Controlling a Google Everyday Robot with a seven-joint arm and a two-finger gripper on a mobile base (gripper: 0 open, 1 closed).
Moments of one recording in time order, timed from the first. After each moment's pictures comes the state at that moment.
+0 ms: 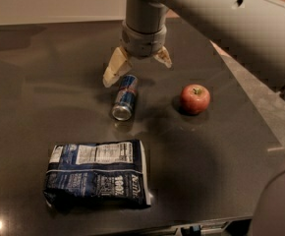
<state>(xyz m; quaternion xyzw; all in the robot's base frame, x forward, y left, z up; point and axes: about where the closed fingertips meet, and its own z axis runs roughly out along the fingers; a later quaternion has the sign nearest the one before) 0.591 0.002 0.893 -0.25 0.96 0.03 0.09</state>
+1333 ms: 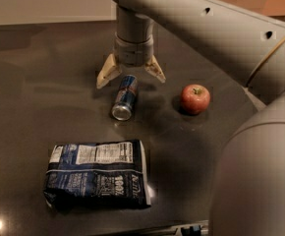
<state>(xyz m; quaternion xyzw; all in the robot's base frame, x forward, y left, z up) 0.601 0.021 0.856 -0.11 0.99 0.04 0.04</state>
